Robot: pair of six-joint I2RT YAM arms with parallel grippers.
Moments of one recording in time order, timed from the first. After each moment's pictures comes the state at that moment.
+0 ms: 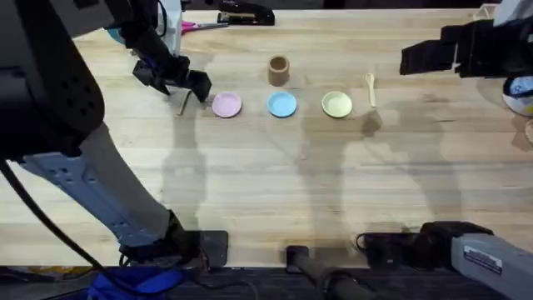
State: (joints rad) left arm 0.15 2.00 1.47 -0.95 0.06 0.34; right arm -0.01 1.18 1.25 -1.06 -0.06 -0.01
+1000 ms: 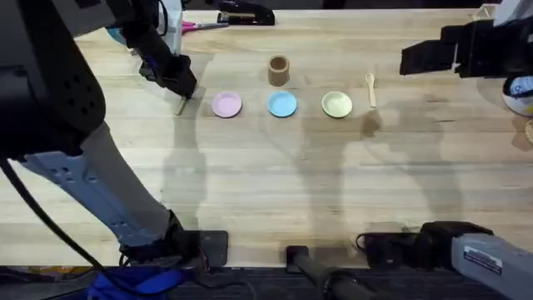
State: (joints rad) left arm 0.14 2.00 1.47 -0.94 0.06 0.33; right arm -0.01 1.18 1.25 -1.06 -0.06 -0.01
